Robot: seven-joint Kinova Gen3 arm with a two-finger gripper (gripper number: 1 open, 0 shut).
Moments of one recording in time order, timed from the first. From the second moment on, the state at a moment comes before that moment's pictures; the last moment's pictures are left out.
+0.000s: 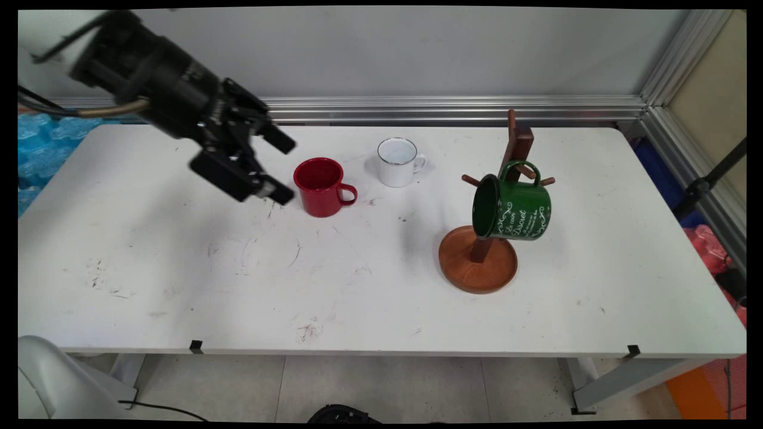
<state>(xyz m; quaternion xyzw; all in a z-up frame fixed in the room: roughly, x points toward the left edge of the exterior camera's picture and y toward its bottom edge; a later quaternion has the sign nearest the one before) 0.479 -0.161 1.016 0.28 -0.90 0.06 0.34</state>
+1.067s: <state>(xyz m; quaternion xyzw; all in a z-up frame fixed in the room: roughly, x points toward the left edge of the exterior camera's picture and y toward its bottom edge) 0.399 -0.204 0.957 0.28 -0.86 0.05 0.42</state>
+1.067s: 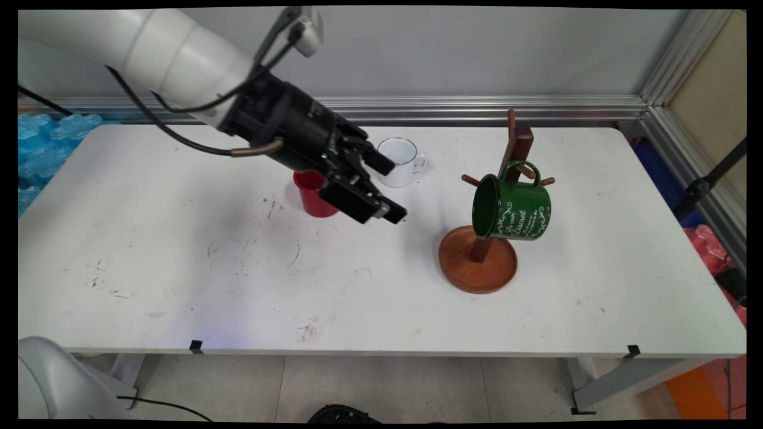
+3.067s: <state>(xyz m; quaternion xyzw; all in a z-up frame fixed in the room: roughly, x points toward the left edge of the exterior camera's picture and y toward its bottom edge) 0.316 -0.242 0.876 0.31 -0.79 0.00 0.52</state>
